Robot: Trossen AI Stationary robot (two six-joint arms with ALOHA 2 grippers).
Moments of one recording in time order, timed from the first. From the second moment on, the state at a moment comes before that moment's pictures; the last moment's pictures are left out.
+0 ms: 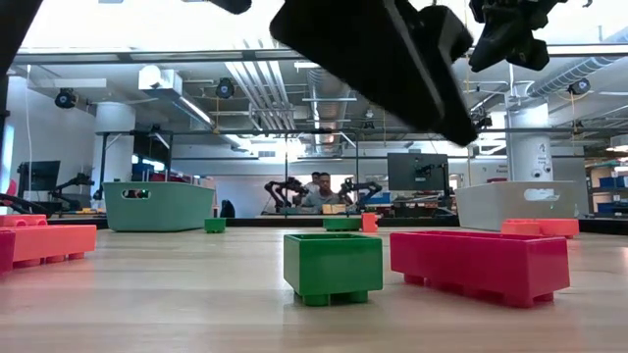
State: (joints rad) left arm -0.37 2.23 1.87 -0.65 0.15 0.33; right arm -0.25 0.90 1.05 -0.95 0.02 0.58
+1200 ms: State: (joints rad) left arm -0.32 2.27 1.75 -0.45 0.23 0.40; right arm -0.25 0.89 1.04 -1.04 0.02 0.71
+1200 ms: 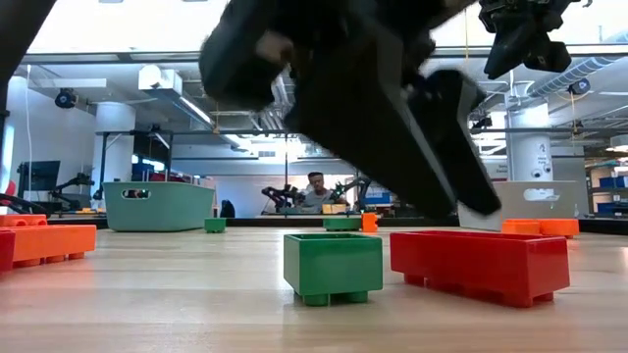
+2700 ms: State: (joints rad) left arm -0.30 2.36 1.76 -0.39 0.32 0.38; right arm -0.25 0.89 1.04 -1.04 0.02 0.70
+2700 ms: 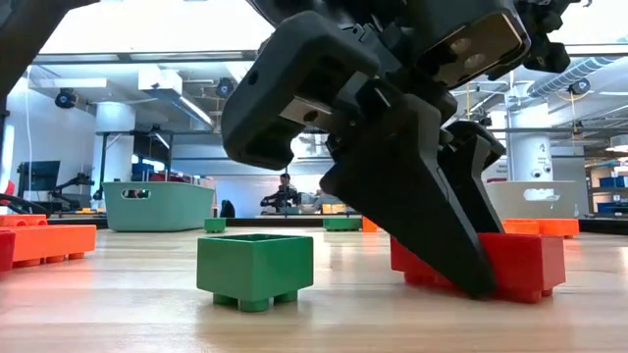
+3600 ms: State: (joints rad) left arm -0.21 2.27 2.11 -0.91 0.13 0.07; right arm -0.25 0.89 1.04 -1.04 0.02 0.70
